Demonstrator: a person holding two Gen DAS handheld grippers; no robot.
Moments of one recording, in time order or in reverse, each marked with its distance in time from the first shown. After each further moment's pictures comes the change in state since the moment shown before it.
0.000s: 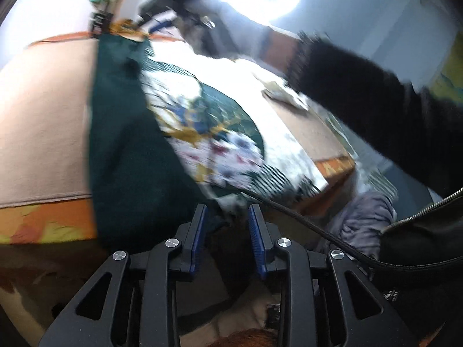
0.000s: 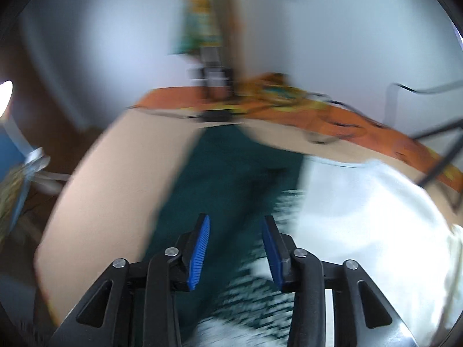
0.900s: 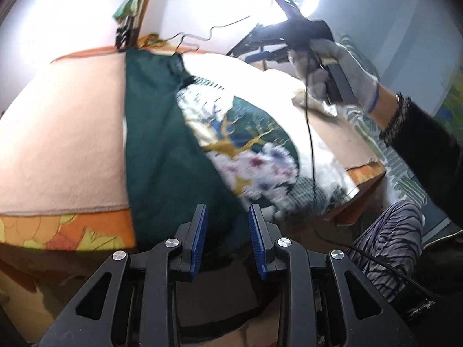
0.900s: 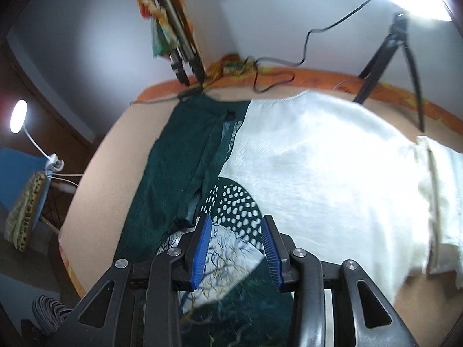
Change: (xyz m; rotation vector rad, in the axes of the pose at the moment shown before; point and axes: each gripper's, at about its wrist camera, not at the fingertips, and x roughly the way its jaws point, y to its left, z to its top) left arm 0.000 -0.004 0.008 0.042 -0.035 0.128; right arm -0.114 -0.089 -0.097 0.210 -0.033 -0.027
